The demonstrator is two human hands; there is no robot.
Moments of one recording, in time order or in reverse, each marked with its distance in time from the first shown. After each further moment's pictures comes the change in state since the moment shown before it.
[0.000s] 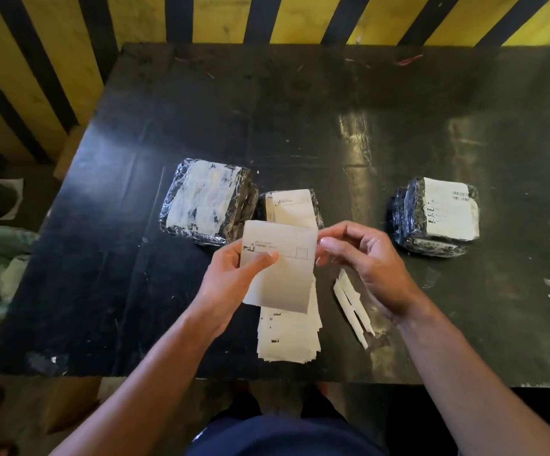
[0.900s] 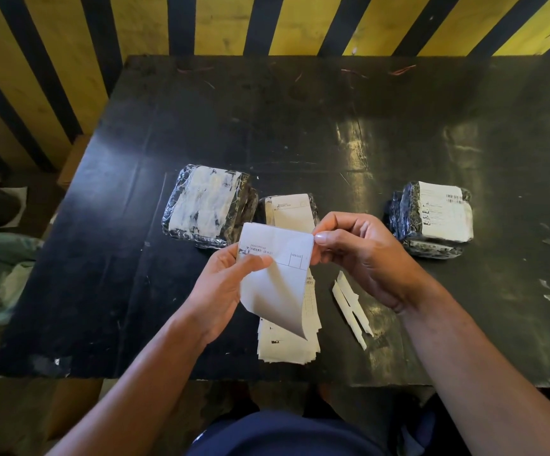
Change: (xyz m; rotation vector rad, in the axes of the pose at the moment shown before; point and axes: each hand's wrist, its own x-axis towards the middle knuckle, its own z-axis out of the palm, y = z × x) left_hand -0.024 0.018 -0.001 -0.230 -0.125 -0.019; right_hand 0.003 -0.029 0.005 0.192 -0.202 0.009
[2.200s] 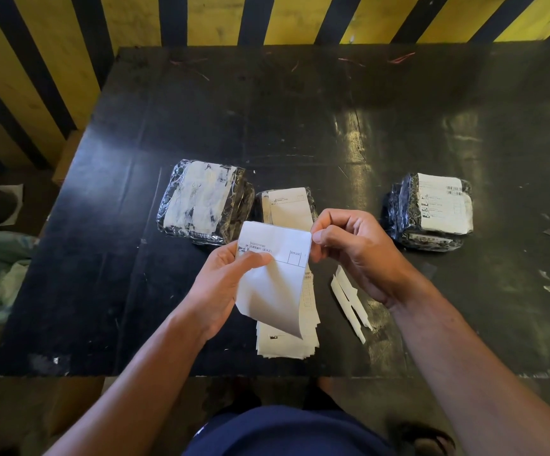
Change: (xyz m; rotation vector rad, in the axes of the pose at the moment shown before) left_hand 0.002 0.003 0.008 0.002 0.040 -0.069; right_hand 0.003 0.004 0.004 -0.074 0.072 -0.009
